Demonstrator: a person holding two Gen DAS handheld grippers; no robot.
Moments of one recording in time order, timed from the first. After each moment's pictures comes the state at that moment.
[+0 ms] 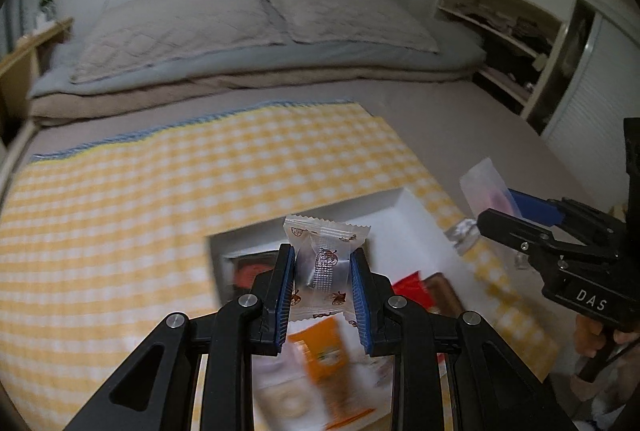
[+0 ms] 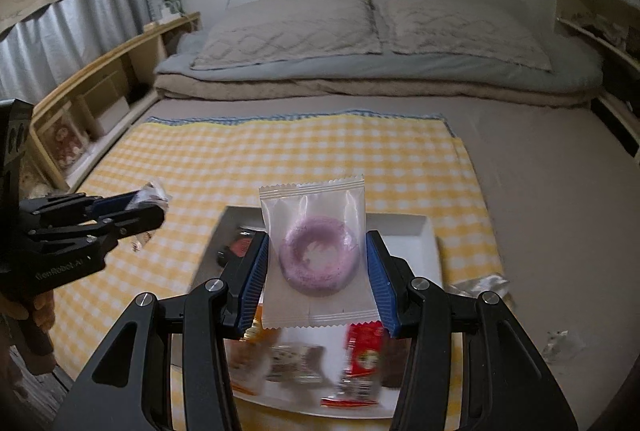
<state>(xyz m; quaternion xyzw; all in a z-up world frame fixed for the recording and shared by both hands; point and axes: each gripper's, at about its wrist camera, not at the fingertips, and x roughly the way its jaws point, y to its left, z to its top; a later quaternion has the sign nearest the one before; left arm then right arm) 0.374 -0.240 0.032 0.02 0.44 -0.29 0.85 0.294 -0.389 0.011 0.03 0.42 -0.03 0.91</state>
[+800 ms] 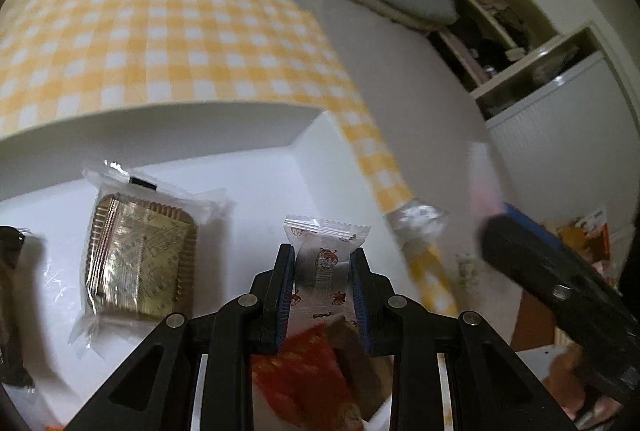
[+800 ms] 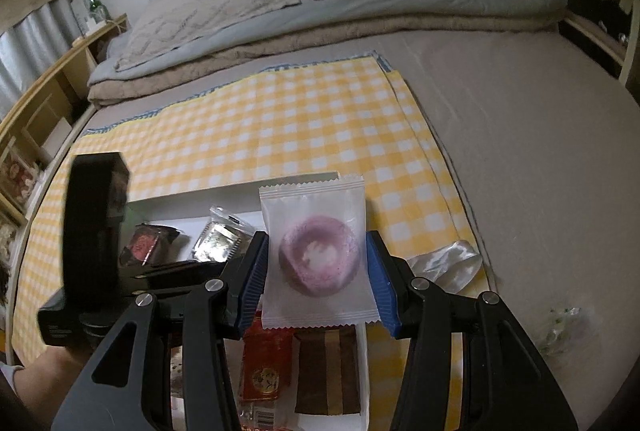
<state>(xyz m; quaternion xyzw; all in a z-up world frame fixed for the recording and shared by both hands) 0.563 -0.398 -0.177 -0.11 0.57 -0.38 0.72 0.317 -0.494 -0.069 0.11 0.47 -0.10 0.87</state>
